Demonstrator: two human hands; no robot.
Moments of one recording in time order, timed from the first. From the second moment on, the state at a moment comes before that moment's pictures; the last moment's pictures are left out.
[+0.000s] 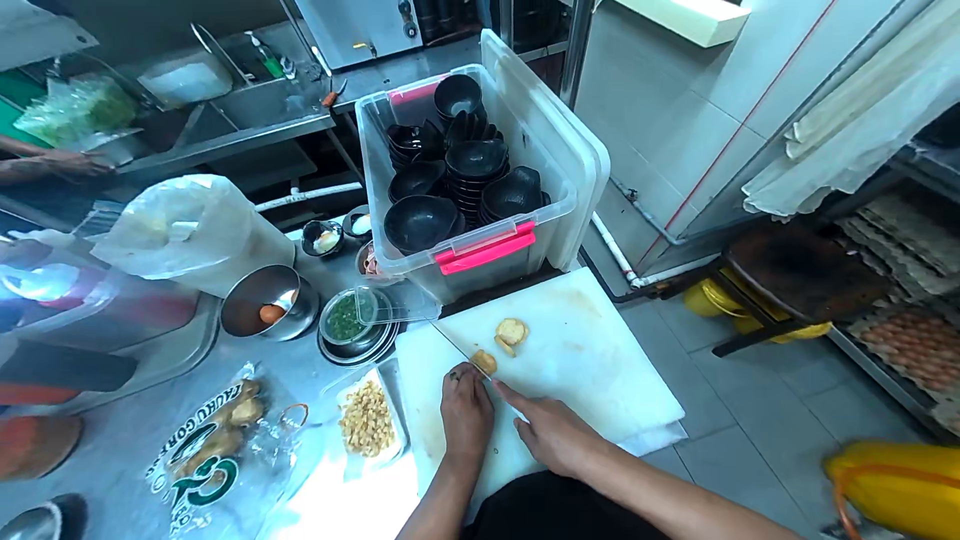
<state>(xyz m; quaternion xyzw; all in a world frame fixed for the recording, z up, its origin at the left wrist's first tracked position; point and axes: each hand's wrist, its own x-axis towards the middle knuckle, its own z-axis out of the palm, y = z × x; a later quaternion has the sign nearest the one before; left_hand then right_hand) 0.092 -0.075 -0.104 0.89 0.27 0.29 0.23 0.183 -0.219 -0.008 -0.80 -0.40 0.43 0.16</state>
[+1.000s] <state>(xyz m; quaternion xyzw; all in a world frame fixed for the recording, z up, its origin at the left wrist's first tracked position) 0.089 -0.074 -0.102 0.87 0.29 0.29 0.28 0.195 -0.227 0.002 -0.78 -0.38 0.45 0.22</state>
